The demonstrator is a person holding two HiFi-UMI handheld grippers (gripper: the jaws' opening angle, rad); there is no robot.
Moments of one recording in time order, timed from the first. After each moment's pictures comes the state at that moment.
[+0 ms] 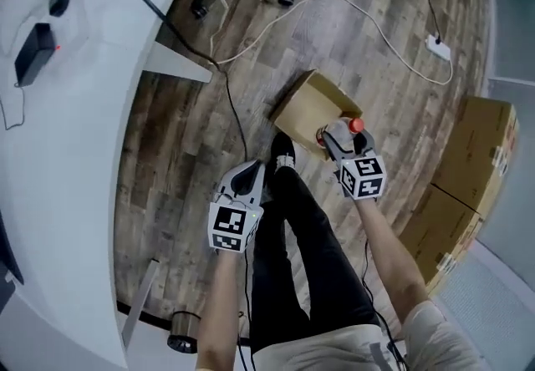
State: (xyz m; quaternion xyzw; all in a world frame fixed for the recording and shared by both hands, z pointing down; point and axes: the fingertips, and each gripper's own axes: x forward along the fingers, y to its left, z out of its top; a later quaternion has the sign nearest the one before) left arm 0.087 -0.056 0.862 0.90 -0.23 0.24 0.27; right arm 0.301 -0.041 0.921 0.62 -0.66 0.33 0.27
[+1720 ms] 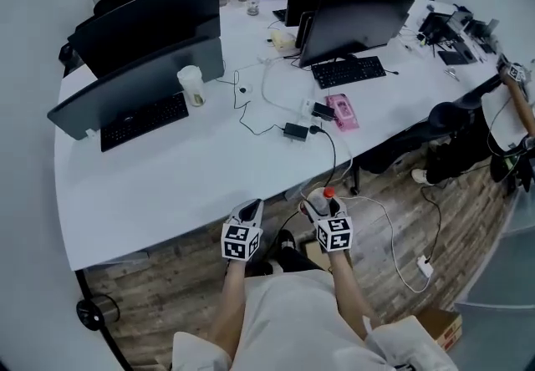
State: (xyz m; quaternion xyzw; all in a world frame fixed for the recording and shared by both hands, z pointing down) left arm -0.208 -0.108 0.485 0.77 -0.59 0.06 0.23; right arm -0.047 -0.181 0.496 0.38 -0.88 0.14 0.24
